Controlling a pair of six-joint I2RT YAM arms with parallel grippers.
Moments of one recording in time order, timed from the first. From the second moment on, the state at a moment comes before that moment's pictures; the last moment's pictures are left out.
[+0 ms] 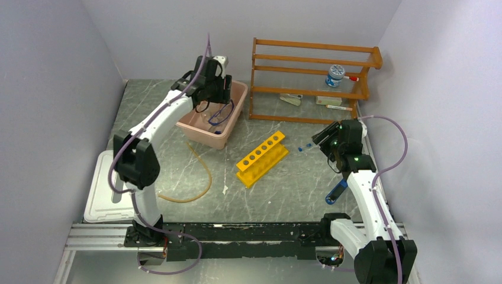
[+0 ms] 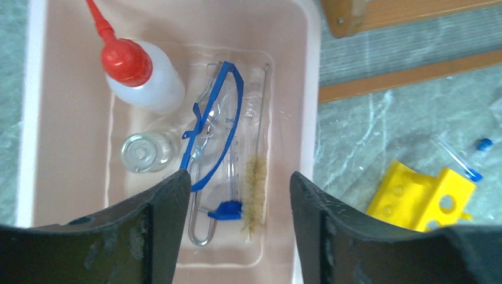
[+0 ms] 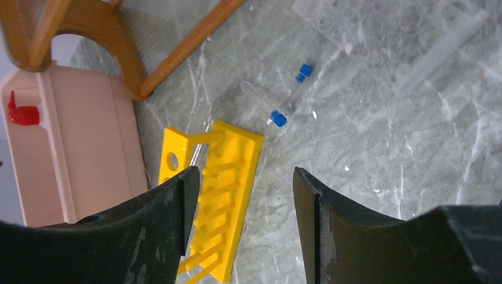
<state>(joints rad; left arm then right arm) -0.47 1.91 1.78 -0.56 -0.05 -0.19 0.01 0.95 0.75 -0.46 0.01 0.78</state>
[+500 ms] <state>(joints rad) -0.49 1.50 1.47 -0.75 0.03 -0.25 0.01 0.94 0.78 -0.46 -0.01 0.73</state>
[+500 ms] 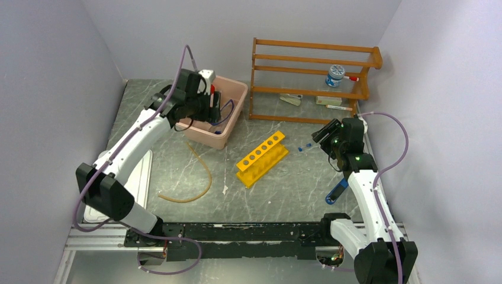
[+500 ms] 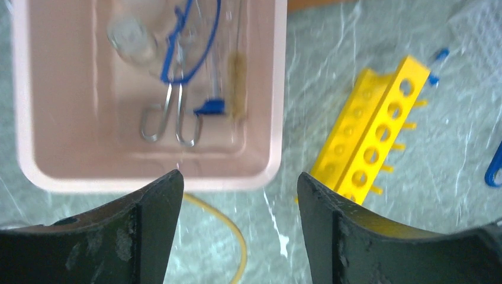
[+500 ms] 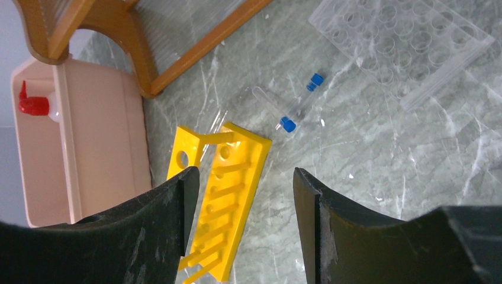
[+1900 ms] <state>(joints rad) -0.77 1.41 0.69 -0.50 -0.19 -0.56 0.01 0.88 0.70 -0.47 -0.04 0.74</state>
